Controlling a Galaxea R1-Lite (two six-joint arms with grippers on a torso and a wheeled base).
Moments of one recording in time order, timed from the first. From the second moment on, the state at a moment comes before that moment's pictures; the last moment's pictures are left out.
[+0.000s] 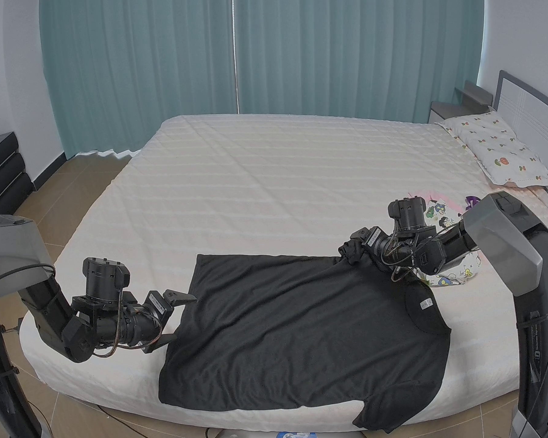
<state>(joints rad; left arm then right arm) -0.19 2.06 -0.48 -0.89 -0.35 -1.10 0.27 2.50 -1.53 -0.37 0.00 0.85</state>
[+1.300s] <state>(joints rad) -0.19 2.06 -0.48 -0.89 -0.34 -1.09 0.15 2.77 -2.00 -0.41 -0.09 0.95</state>
